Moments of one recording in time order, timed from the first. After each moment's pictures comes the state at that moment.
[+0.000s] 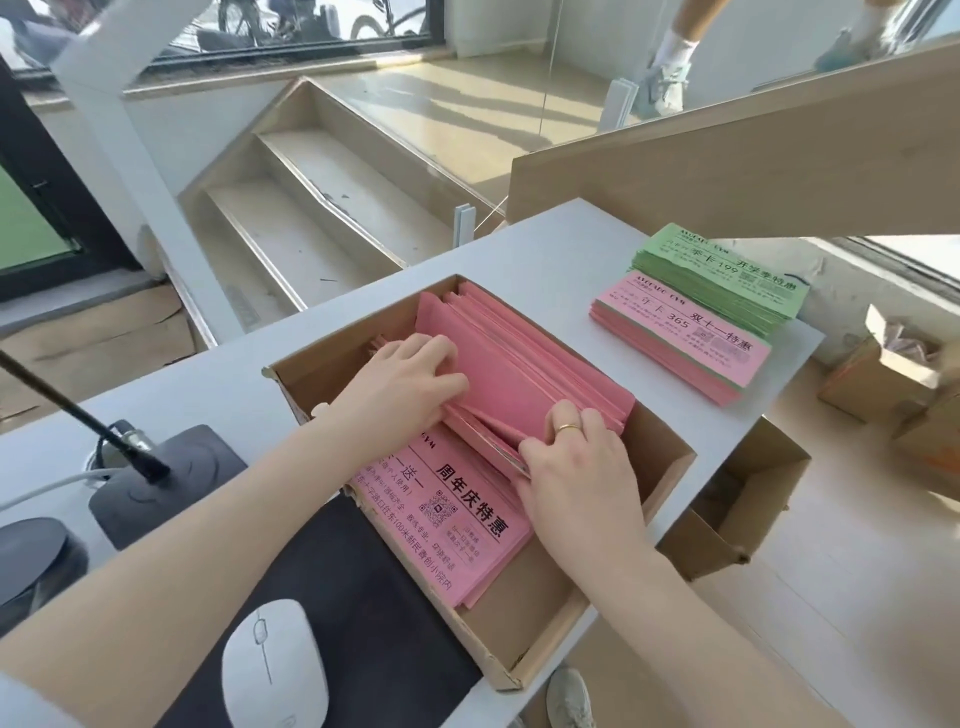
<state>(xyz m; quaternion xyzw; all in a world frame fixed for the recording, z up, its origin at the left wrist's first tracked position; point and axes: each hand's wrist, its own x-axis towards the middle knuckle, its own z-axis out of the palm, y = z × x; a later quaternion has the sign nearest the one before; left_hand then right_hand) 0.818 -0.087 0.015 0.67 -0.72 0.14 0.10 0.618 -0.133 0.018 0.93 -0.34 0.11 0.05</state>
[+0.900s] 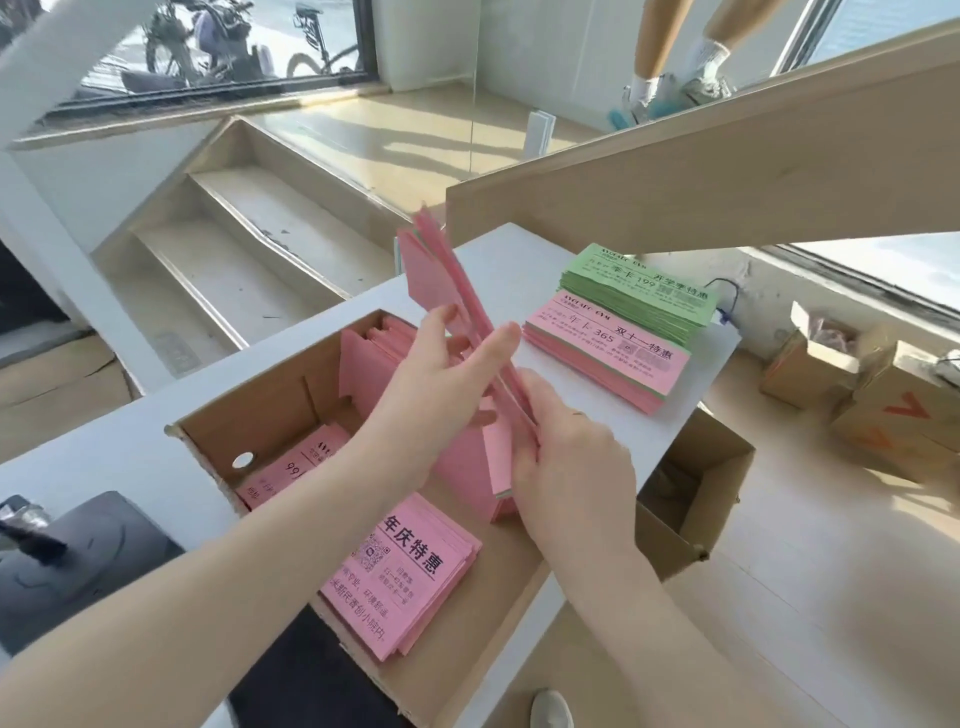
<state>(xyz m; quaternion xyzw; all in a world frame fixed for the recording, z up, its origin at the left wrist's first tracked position) 0.709 -0.127 0.101 0.64 -0.34 -0.39 0.57 0.598 -0.156 0.062 0.84 -0.43 0.31 -0.06</state>
